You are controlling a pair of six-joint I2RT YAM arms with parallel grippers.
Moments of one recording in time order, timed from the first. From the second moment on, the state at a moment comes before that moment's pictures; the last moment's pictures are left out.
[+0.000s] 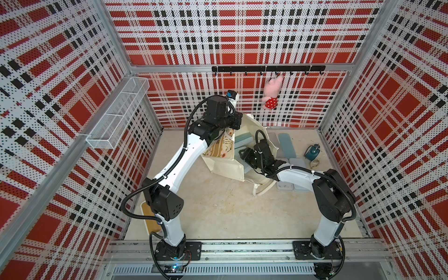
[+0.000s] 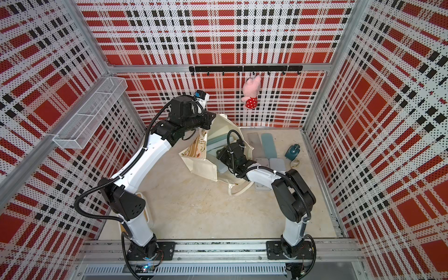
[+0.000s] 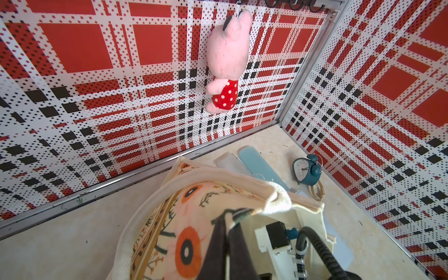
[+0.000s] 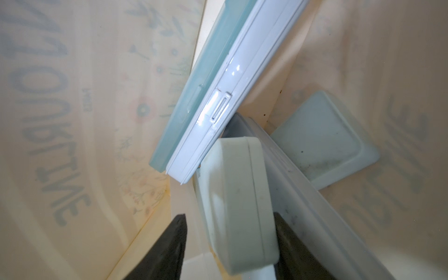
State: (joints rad) left arm -0.50 1.80 2.00 -0.53 0.17 -0.15; right arm 0.62 1.81 1.15 0.18 -0.02 1.12
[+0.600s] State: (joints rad) left arm -0.49 1.77 1.95 -0.50 0.15 -0.16; right arm 0.62 1.75 1.09 0.23 -0.03 1.10
